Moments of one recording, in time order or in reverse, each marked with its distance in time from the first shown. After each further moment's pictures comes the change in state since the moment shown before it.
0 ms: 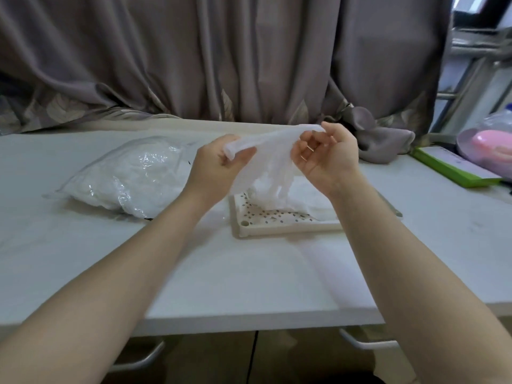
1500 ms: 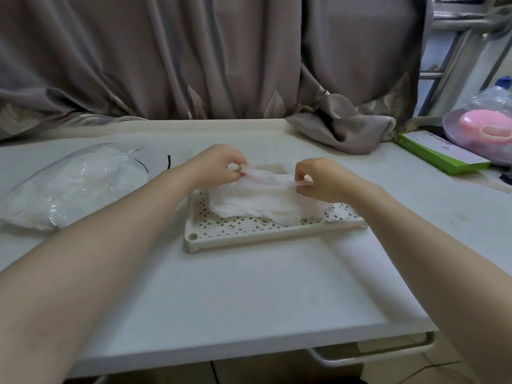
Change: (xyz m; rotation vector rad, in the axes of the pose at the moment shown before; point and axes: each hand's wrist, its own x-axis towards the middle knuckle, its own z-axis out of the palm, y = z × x) left_hand 0.065 -0.027 0.069 0.605 -0.693 0.045; right_hand 0.039 -0.059 -0.111 -2.280 -0.339 -0.303
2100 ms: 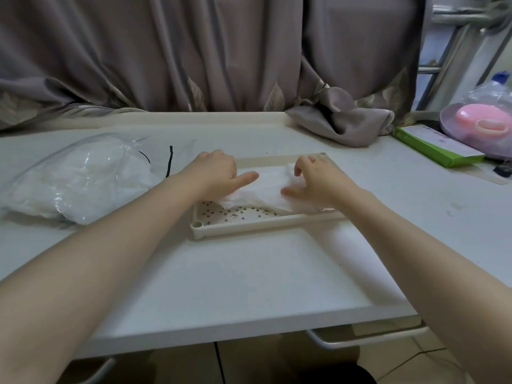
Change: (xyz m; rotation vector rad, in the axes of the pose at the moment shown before) left_hand -0.022 0.002 0.016 0.372 -0.094 -0.138; right_hand -0.017 -0.027 0.013 -0.002 -0.023 0.211
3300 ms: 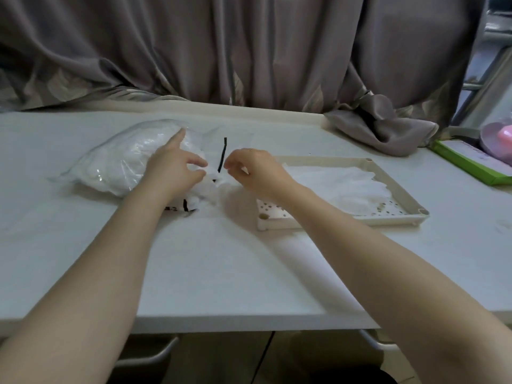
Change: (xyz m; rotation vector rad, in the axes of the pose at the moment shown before) left_hand -0.098 -0.113 0.007 -0.396 0.308 -0.469; right_hand 0.033 -0.186 0.017 0.350 0.083 -0.382
